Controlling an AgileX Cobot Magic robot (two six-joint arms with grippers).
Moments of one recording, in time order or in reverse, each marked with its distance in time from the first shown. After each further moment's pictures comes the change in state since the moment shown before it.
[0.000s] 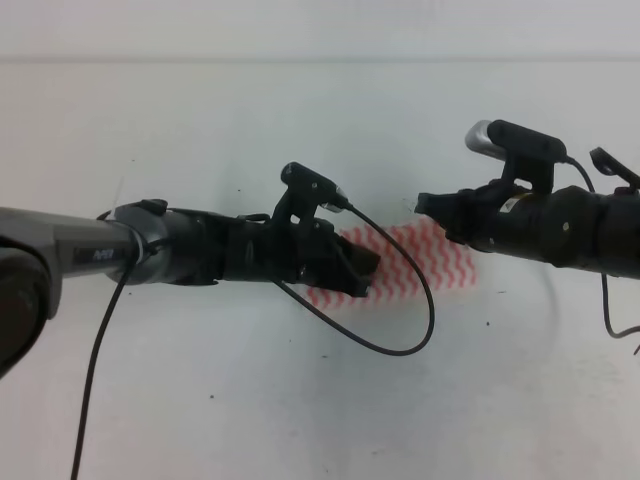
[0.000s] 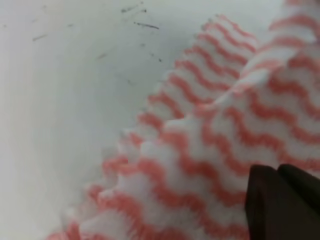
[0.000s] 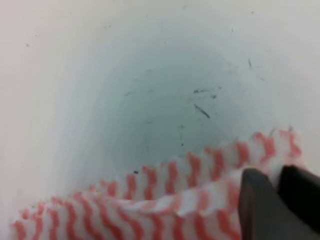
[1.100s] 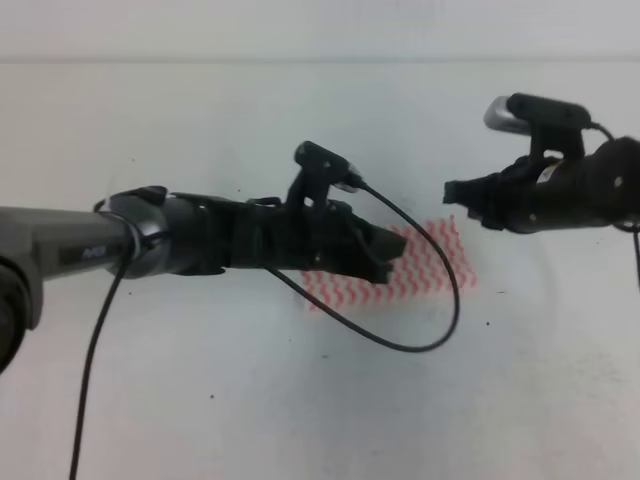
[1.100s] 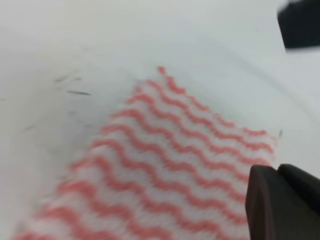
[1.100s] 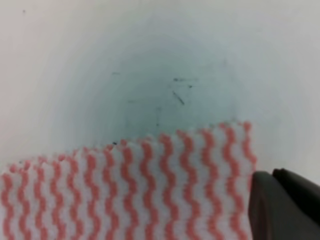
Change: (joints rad) left arm -0.040 -0.071 -0.011 -0.001 0.030 -0.047; right arm -0.091 -0.094 -0.046 -0.093 0.238 -0.049
